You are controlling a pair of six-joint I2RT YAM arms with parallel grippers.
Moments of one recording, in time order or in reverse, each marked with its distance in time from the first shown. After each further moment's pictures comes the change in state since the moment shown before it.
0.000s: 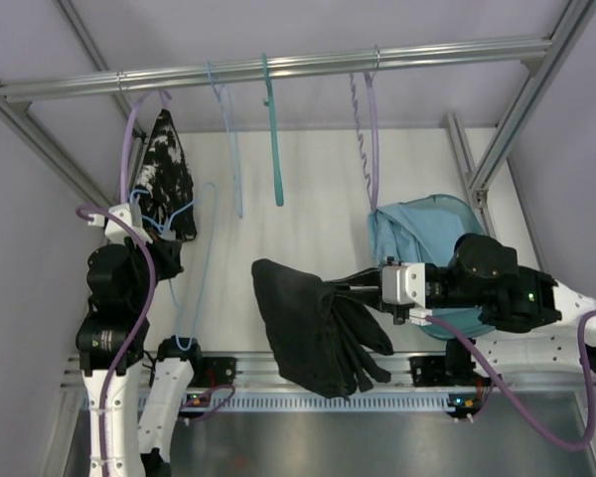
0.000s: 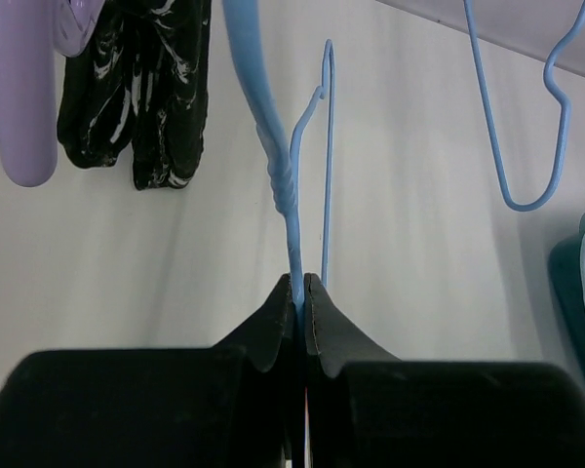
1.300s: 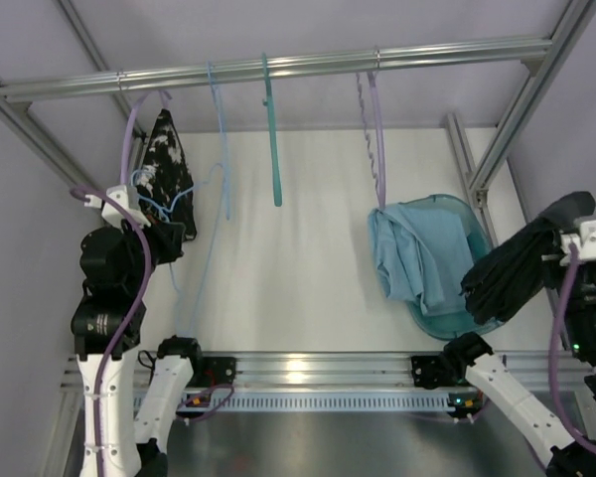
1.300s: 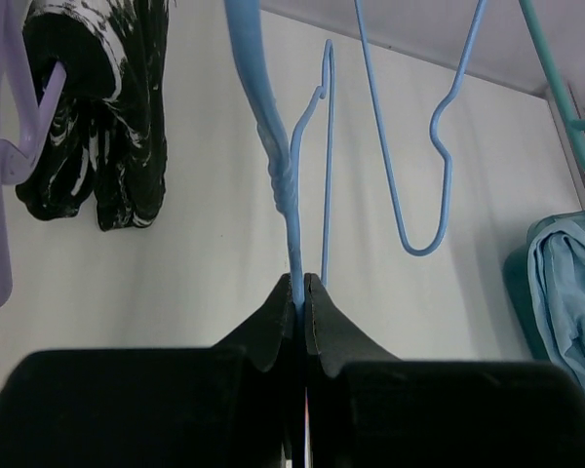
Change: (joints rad) left arm 0.000 0.101 0.079 0.061 0.075 -0.017; right arm -0.923 -0.413 0.230 -0.612 0.695 0.060
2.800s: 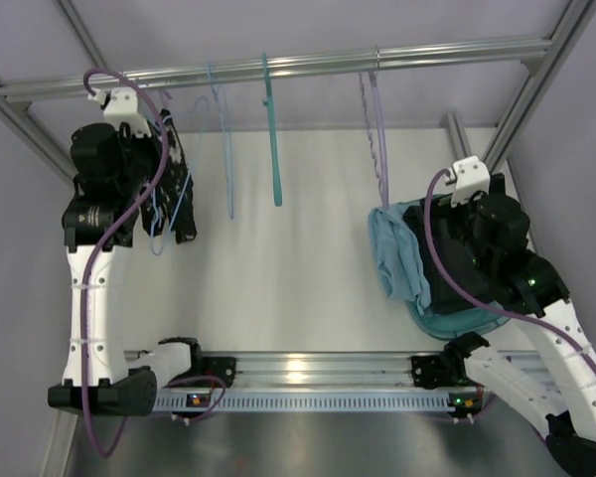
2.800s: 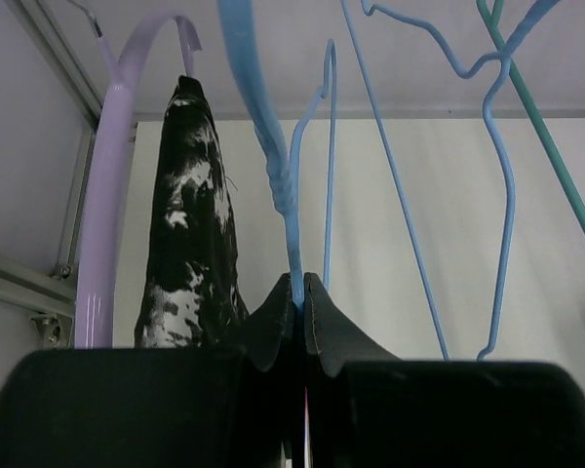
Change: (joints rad) left arm 0.000 0.513 0.470 0.095 -0.049 0.293; right arm -0.023 0.329 -0.398 0.333 -0.142 0.182
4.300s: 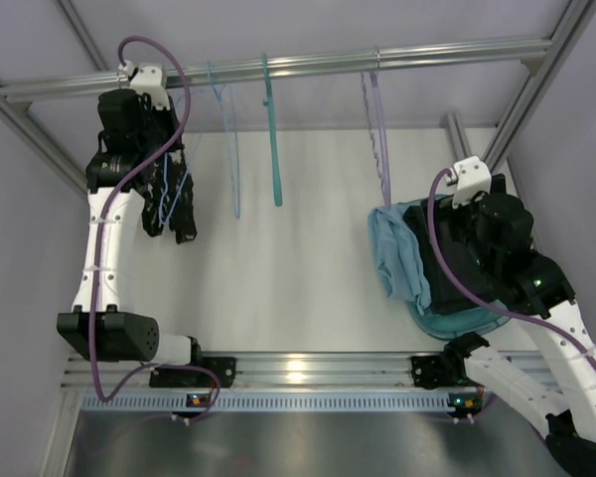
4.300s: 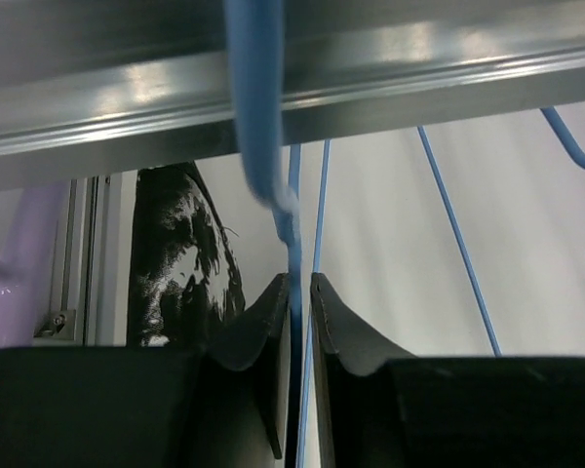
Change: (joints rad) left arm 0.000 0.306 0.135 0.098 0.030 0.080; right arm 0.000 -0.002 0.060 -0.085 -0.027 0.008
